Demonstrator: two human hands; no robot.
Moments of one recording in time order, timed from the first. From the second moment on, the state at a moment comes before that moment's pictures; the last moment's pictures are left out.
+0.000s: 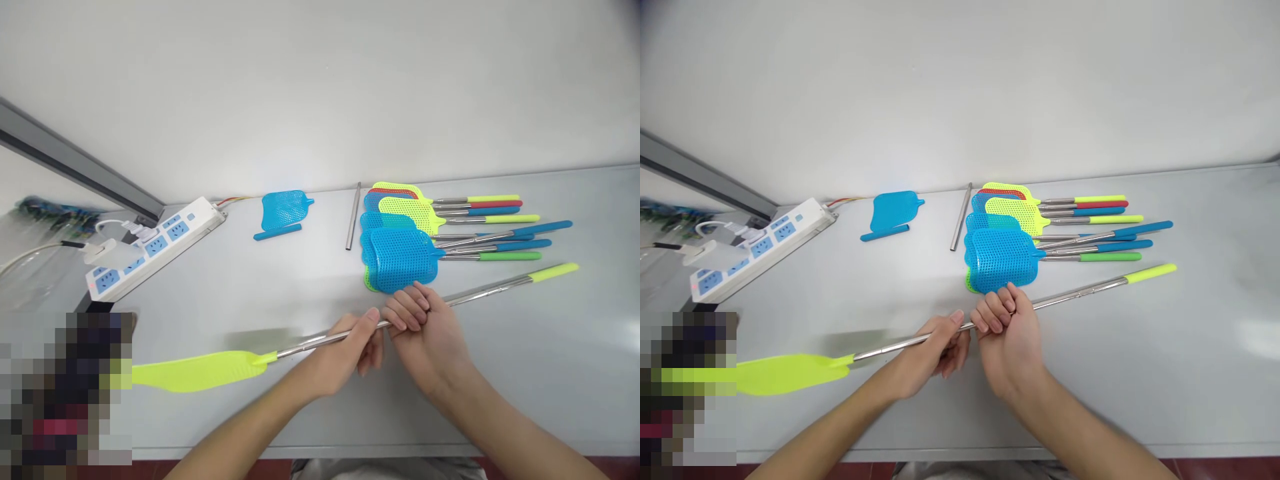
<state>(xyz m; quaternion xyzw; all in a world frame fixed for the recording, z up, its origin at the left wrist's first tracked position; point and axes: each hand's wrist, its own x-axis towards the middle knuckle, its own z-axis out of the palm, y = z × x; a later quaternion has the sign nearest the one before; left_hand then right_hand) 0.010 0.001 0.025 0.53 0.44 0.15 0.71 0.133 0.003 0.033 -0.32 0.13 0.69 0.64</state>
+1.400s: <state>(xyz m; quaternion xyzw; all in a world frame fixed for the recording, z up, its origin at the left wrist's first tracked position) 0.010 0.009 0.018 0.34 0.51 0.52 0.60 0.158 0.018 0.040 -0.30 0.07 0.65 0.69</state>
